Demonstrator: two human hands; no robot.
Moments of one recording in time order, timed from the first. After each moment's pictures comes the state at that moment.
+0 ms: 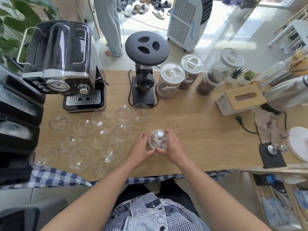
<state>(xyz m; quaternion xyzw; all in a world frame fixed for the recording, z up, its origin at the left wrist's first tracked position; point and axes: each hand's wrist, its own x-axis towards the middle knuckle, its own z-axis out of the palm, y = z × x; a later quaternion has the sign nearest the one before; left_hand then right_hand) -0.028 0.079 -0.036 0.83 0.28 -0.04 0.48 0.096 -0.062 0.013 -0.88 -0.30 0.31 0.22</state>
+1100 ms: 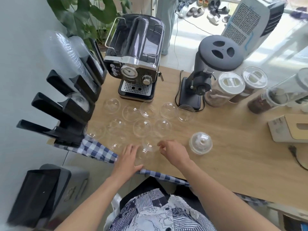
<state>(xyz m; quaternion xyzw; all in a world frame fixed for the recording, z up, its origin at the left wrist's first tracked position) -0.231 0.133 -0.051 0.87 0.42 -0.08 0.26 0.002 0.051 -0.021 -0.80 -0.52 0.30 0.04</state>
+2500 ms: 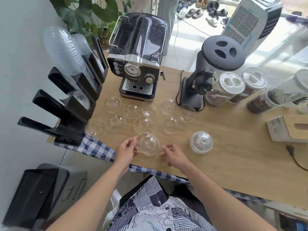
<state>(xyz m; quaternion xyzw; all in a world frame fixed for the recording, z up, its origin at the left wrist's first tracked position) -0.220 0.155 -0.040 0.36 0.57 0.19 0.71 -0.016 0.030 -0.030 -0.75 -0.16 0.56 0.31</state>
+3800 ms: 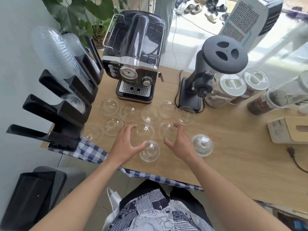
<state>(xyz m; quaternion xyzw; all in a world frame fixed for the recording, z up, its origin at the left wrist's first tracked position) -0.199 0.199 -0.011 0.80 0.44 0.08 0.40 0.038 0.062 -0.012 -0.84 -0.40 0.31 0.21</state>
